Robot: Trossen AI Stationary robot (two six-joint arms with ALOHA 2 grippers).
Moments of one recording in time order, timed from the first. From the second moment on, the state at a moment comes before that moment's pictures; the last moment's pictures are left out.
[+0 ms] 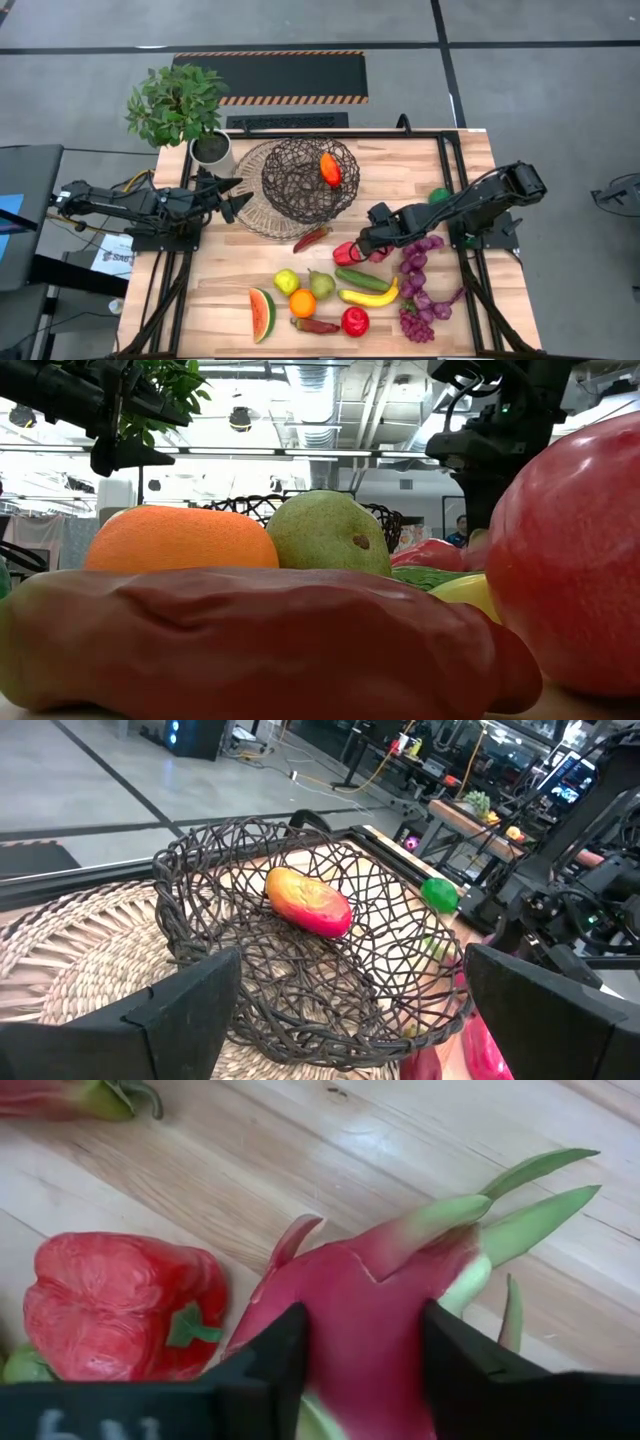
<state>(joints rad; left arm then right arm) -0.14 0.39 0.33 -0.20 -0.64 -0.61 0.25 1.57 0.98 -0.81 0.24 1.31</state>
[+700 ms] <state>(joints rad) -0.14 0.39 0.33 -0.20 -0.64 -0.61 0.24 1.44 1.16 -1.11 0.43 1.25</state>
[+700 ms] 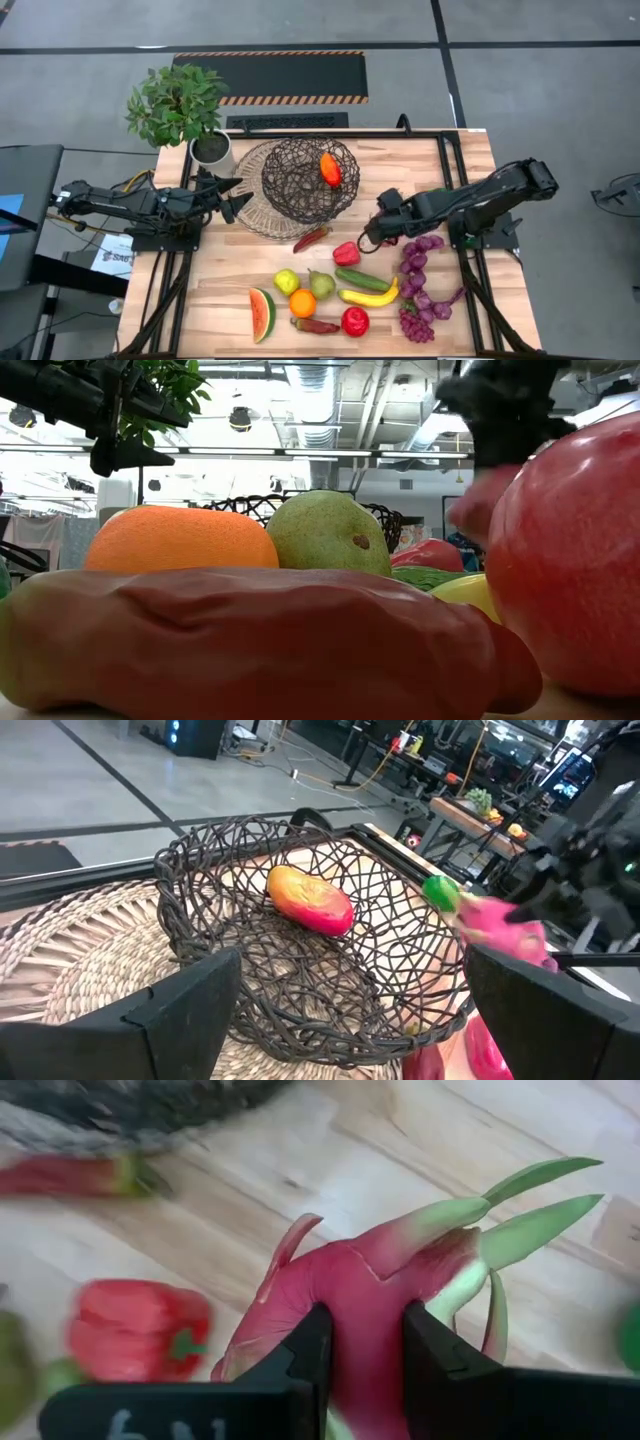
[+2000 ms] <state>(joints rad) -0.14 0.39 0.33 -0.23 -0.67 -0.64 -0.13 1.76 1.40 -0.18 0.35 0.28</state>
